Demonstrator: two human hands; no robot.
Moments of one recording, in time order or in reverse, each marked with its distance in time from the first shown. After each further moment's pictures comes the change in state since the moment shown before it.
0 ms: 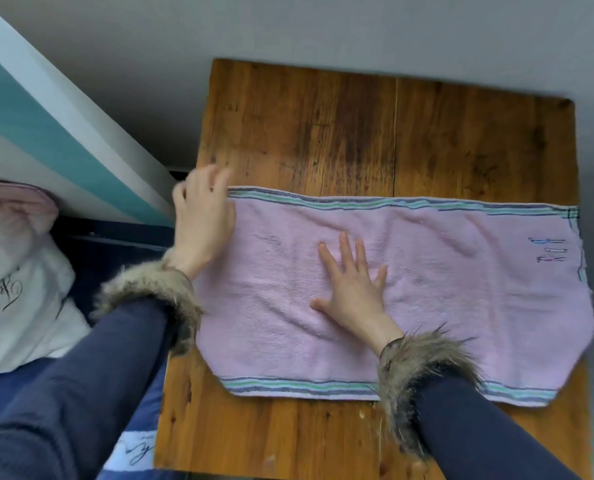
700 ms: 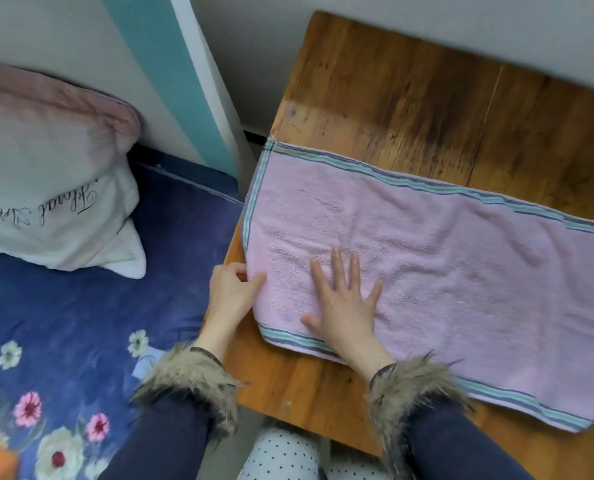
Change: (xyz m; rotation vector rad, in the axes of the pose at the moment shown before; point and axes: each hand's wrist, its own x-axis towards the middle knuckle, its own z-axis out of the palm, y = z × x) left_hand -0.178 0.002 -0.007 -0.668 -0.246 -0.892; right_hand -0.053 -0.064 0.054 -0.183 -0.094 -0.187
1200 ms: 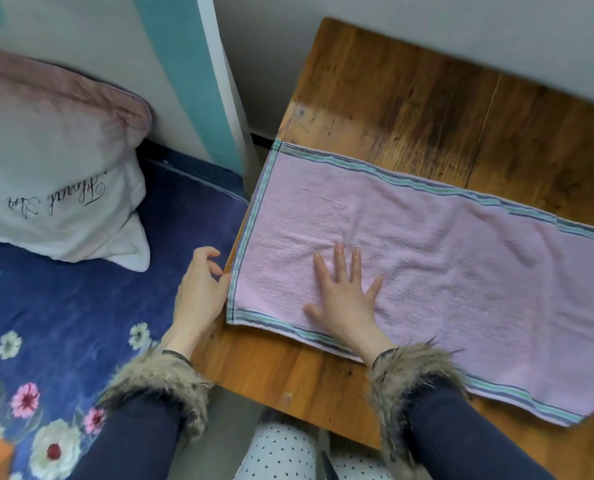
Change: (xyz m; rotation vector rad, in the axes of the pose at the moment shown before) left_hand -0.003 -0.034 -0.038 0.103 0.109 0.149; right_hand 0.003 -0.002 -0.004 0.037 -0.041 -0.015
